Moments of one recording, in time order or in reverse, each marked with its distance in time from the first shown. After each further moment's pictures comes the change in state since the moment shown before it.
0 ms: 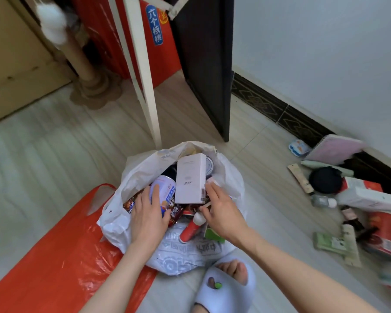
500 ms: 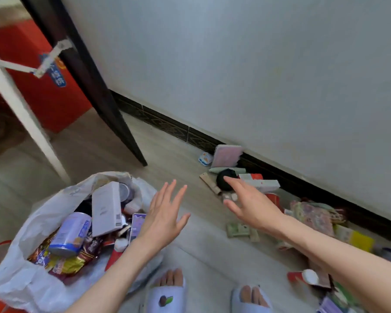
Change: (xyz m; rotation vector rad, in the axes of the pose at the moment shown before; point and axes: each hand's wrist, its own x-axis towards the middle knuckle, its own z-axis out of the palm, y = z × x) left_hand -0.016 0.208 -0.009 -0.094 -0.014 0.713; right_hand -0.142 0.104 -0.193 -0.229 0.169 0.209
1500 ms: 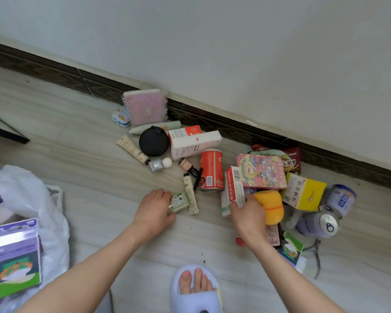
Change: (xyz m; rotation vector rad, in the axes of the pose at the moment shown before) left_hand 0.071 0.102 0.216 0.026 -0.429 0.117; right_hand -0.072 0.207 0.128 0.399 0.254 1.021
